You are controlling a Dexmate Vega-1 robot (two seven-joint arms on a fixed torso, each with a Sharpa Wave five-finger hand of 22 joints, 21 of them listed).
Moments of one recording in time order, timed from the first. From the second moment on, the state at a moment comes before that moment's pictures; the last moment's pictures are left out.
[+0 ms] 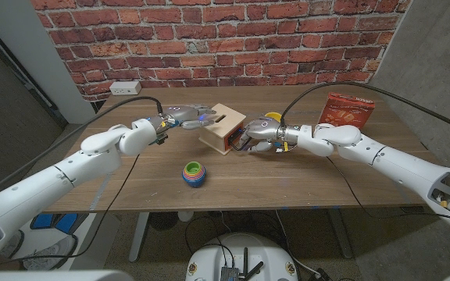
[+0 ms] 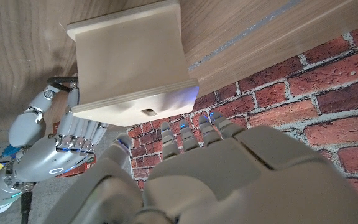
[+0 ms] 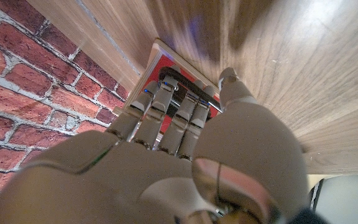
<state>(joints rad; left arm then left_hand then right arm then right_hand) 0.76 0.98 0.56 -1.80 0.52 -0.07 -0.07 -0.01 0.06 0.57 0.10 0.18 0.15 -0.14 0.18 0.17 0.06 -0.14 0.18 0.17 0.01 -0.03 0.17 0.17 -0.03 -0.03 0.17 0.17 -0.43 -0.75 -0.92 -1.42 -1.02 0.50 -0.19 0.86 0.04 0.37 -0.16 0.20 0.70 -0.18 0.37 0.19 0.79 -0.21 0.23 0.23 0.70 -0.07 0.43 0.28 0.50 -0.05 0.20 0.17</state>
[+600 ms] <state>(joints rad) 0.74 0.98 0.57 -1.76 0.54 -0.11 -0.10 -0.01 0.06 0.56 0.12 0.18 0.17 -0.12 0.18 0.17 0.09 -0.14 0.19 0.17 0.04 -0.04 0.18 0.17 -0.03 -0.03 0.18 0.17 -0.43 -0.75 -0.93 -1.43 -1.03 0.50 -0.20 0.88 0.05 0.37 -0.17 0.20 0.74 -0.19 0.38 0.19 0.83 -0.21 0.23 0.24 0.73 -0.08 0.43 0.29 0.51 -0.05 0.20 0.17</state>
